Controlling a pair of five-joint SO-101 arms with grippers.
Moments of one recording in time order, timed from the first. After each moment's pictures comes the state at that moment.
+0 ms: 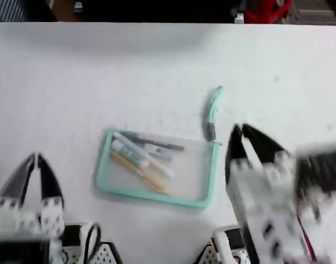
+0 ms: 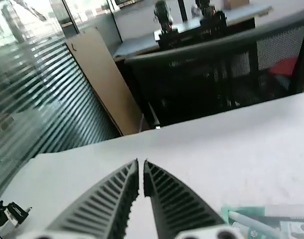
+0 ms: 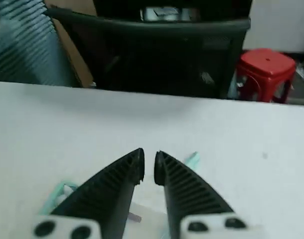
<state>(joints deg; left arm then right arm) -10.7 -98.9 32.0 86.0 -16.9 -12.7 -70.6 10.7 86.5 -0.2</state>
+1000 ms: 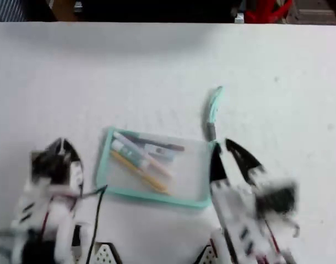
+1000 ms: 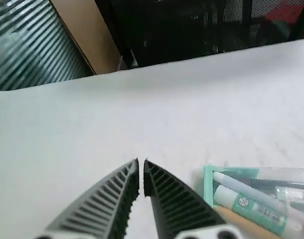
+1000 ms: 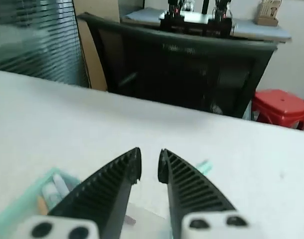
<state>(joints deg) -10.9 -104.9 67.1 71.2 -11.8 -18.5 -103.4 51.6 71.2 5.3</state>
